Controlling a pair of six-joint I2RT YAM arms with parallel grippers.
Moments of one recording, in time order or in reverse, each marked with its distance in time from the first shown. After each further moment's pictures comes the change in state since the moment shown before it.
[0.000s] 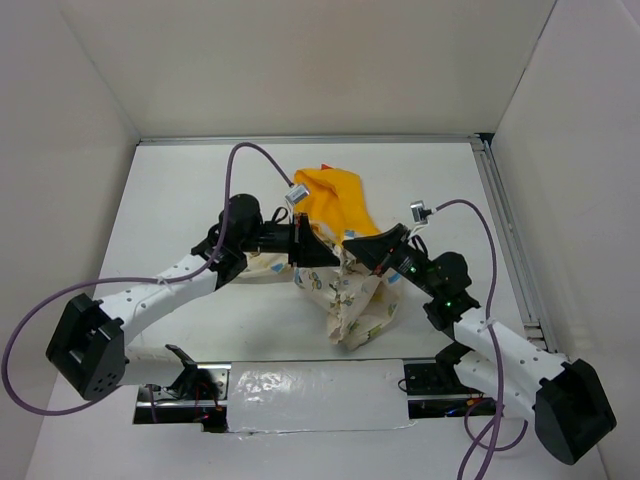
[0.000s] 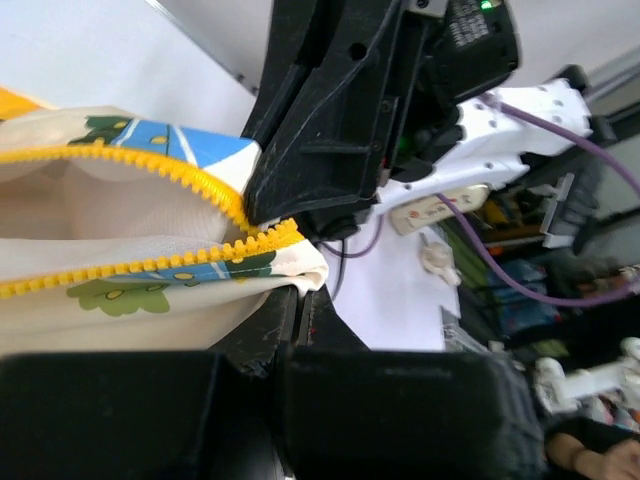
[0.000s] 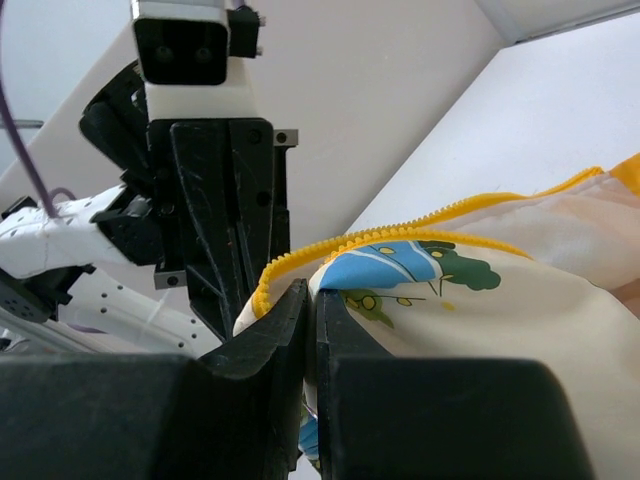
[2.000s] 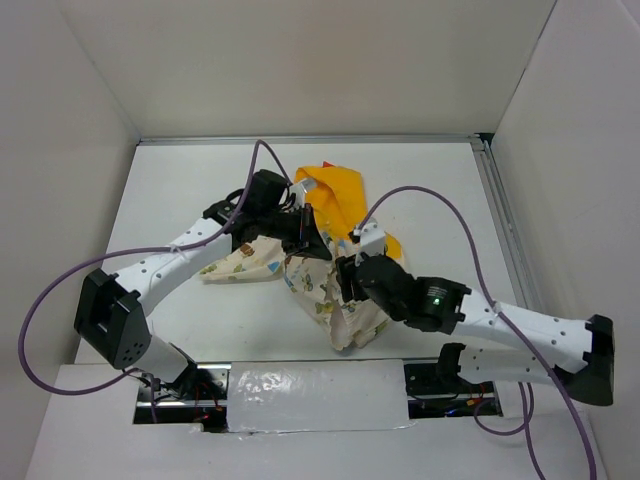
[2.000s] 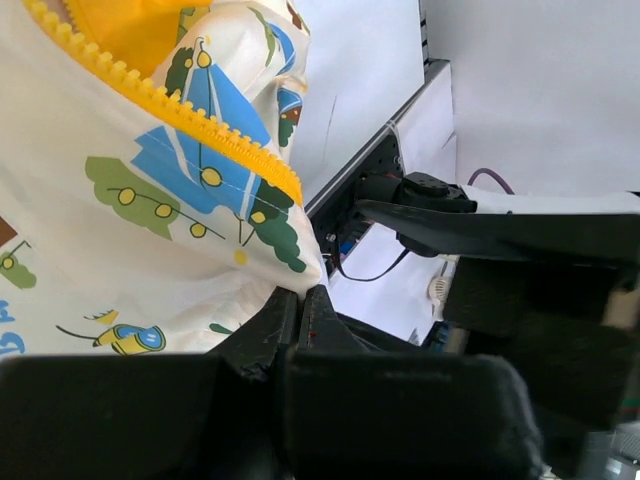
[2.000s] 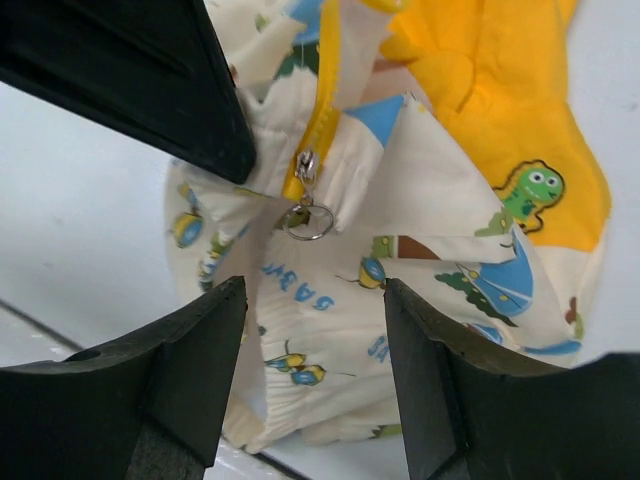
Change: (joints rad) left arm 0.028 0.183 0.380 -0.844 -0.272 0.026; right arm 0.594 0.079 0.513 -1.270 0.925 -0.490
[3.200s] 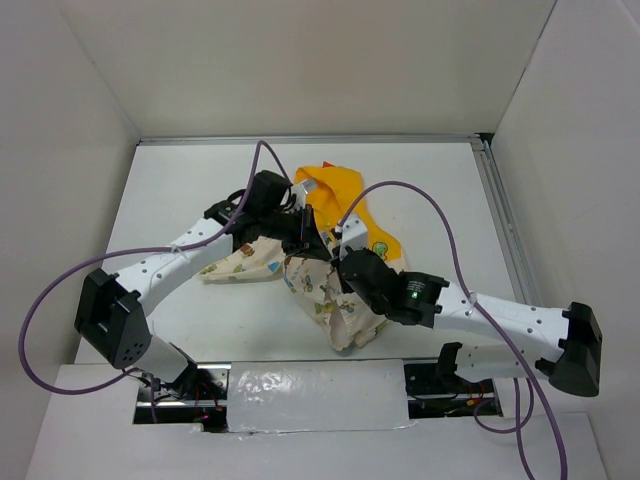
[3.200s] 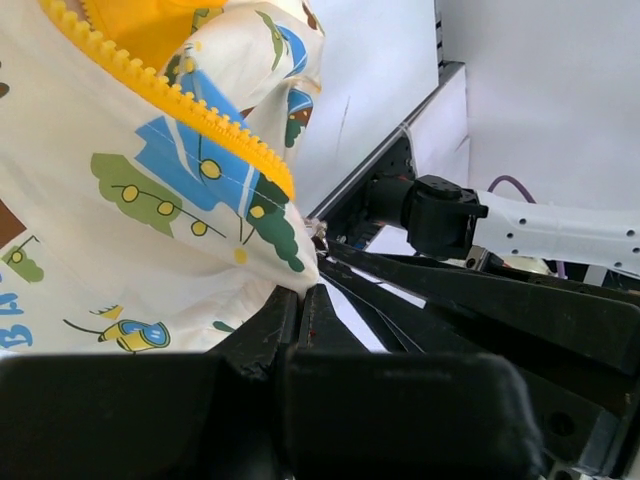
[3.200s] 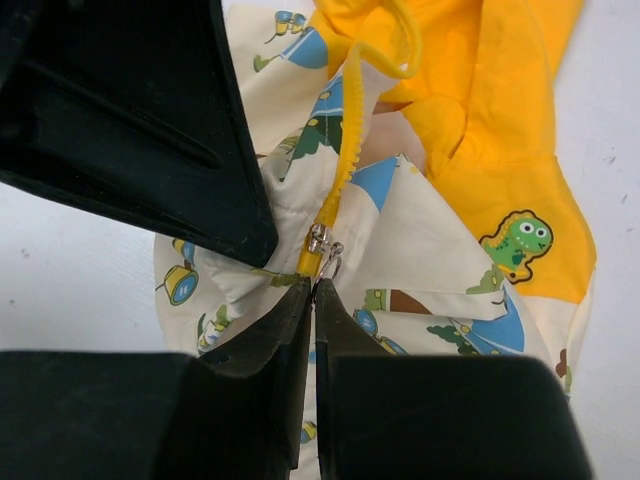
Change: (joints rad) left arm -0.012 0.004 0.008 -0.023 -0.031 0.001; right arm 0.015 0.160 0.023 0.114 0.089 -0.097
